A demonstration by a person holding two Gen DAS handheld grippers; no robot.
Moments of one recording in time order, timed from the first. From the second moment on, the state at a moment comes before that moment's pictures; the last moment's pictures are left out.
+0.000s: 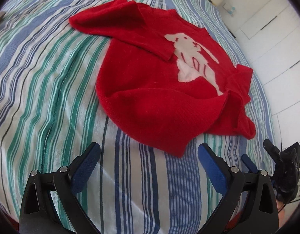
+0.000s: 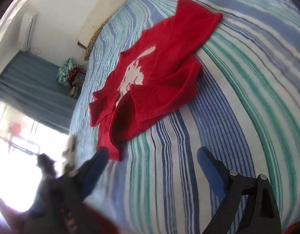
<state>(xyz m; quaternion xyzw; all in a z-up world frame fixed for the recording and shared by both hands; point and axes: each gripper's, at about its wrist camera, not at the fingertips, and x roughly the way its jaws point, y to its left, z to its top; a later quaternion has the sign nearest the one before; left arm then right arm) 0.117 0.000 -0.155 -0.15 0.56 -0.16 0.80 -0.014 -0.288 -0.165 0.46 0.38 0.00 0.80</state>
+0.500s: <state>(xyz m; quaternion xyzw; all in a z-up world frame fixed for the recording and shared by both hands) 0.133 0.045 -0.126 -0.18 0.56 -0.23 0.78 -0.003 -0.308 -0.135 0.50 0.33 0.06 0.80</state>
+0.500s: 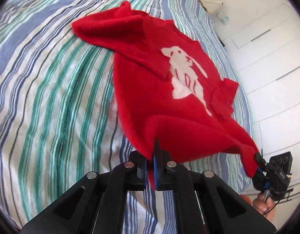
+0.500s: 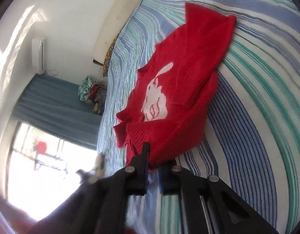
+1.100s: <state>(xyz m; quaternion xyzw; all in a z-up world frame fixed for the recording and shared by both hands) 0.097 0.040 -0.163 -0.09 0.59 -0.21 0.77 -0.045 -0.317 -0.203 0.47 0.45 0.06 0.75</state>
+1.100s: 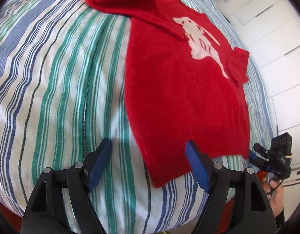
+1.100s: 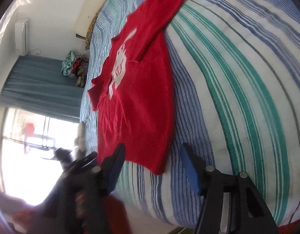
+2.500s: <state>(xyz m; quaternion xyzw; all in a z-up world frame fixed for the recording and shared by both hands) 0.030 0.042 -0.136 0.23 0.52 -0.04 0.82 -0.067 -0.268 -0.171 0.12 0.56 -0.07 0.81</state>
